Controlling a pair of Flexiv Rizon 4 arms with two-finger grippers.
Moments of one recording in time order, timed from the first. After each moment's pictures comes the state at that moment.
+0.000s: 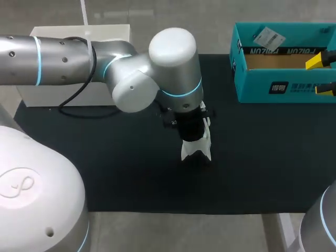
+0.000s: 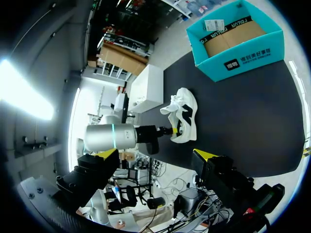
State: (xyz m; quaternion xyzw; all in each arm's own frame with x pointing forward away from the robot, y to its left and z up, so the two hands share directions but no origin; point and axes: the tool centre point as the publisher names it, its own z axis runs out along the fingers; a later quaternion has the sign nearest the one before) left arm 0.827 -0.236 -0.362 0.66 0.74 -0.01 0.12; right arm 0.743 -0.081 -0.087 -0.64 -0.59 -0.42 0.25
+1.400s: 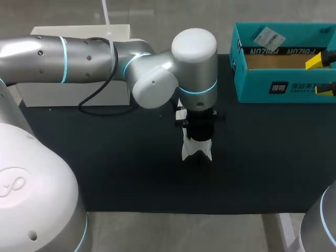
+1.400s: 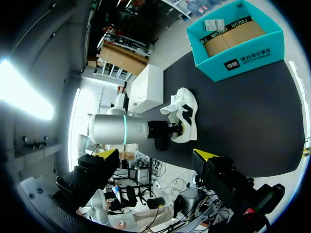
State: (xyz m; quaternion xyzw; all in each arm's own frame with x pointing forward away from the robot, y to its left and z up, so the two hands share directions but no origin) left arm 0.834 -0.263 -0.390 0.68 0.73 -0.01 0.07; right arm 0.743 -0.081 -0.087 -0.64 -0.59 -0.42 0.25
